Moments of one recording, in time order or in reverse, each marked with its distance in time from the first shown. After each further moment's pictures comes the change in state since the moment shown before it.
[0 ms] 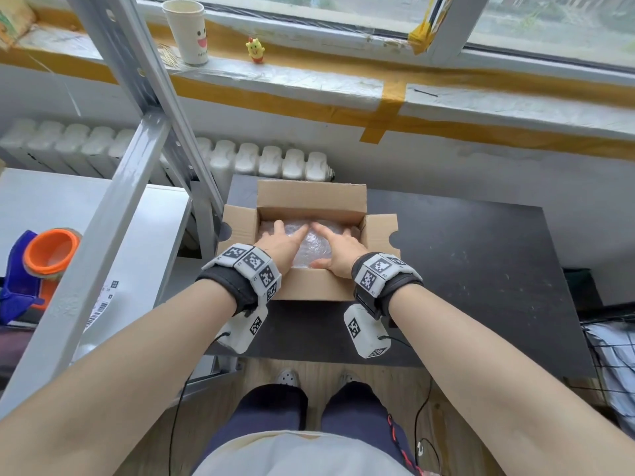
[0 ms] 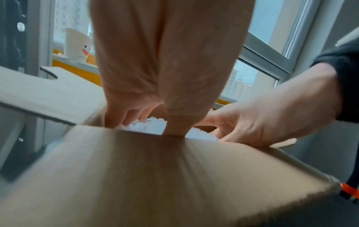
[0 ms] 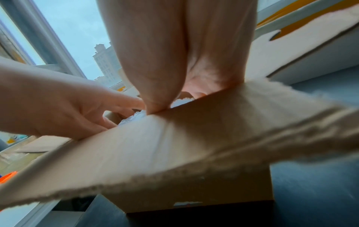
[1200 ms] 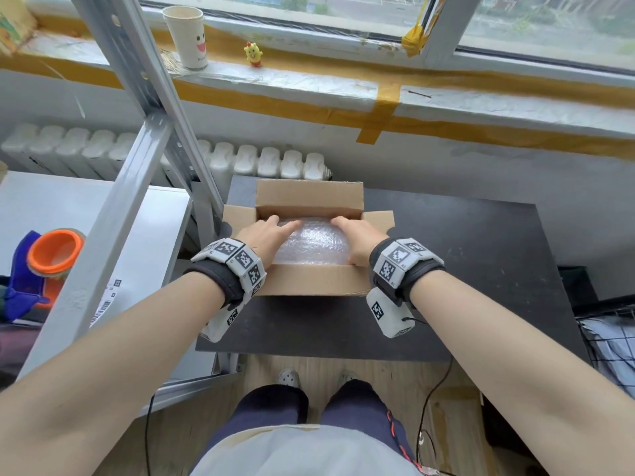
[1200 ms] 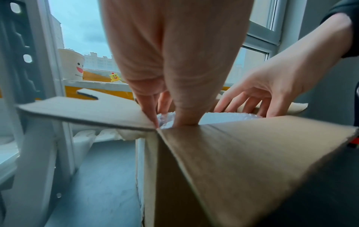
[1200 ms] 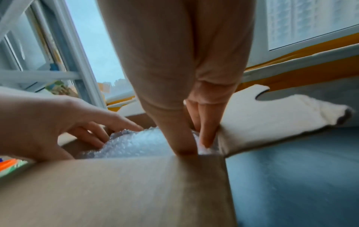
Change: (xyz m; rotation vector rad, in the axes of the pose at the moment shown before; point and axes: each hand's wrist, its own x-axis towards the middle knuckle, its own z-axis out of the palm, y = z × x) left_hand -0.007 -0.026 -0.009 0.146 0.169 0.151; right_hand -0.015 0.013 -0.032 -0.222 0.069 -0.118
